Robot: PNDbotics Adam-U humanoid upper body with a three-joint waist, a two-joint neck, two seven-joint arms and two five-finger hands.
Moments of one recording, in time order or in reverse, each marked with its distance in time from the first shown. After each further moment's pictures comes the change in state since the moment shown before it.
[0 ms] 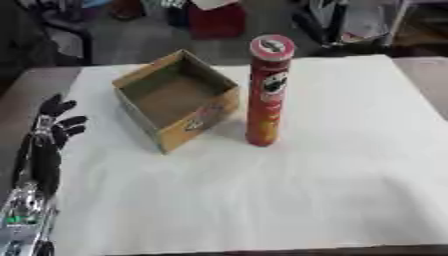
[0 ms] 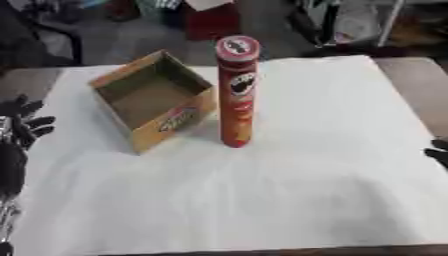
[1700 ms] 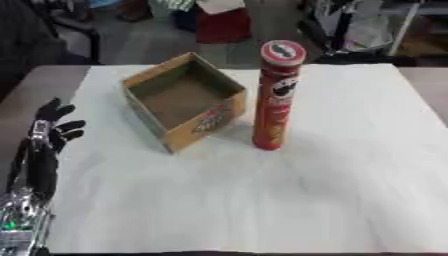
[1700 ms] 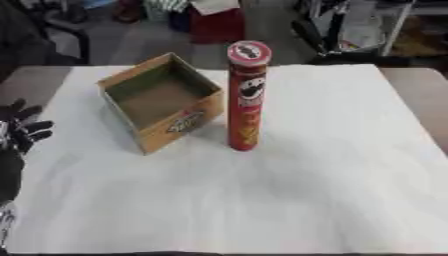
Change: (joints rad) left arm 0.002 0.000 -0.026 0.000 0.007 0.002 -0.032; right arm -0.518 -0.397 0.154 0.193 0.038 -0.185 0.035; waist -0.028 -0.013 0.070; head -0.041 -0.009
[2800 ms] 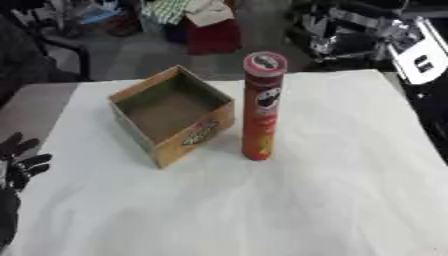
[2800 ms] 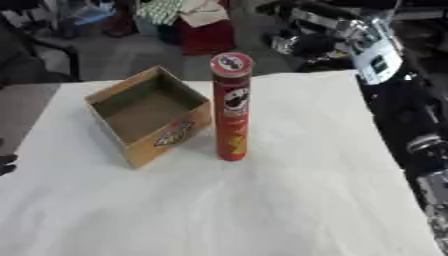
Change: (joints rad) left arm -0.007 -0.002 -0.042 0.006 0.005 -0.008 -0.045; right arm -0.528 0.169 0.188 0.673 0.636 -0.183 0.265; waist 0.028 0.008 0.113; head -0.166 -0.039
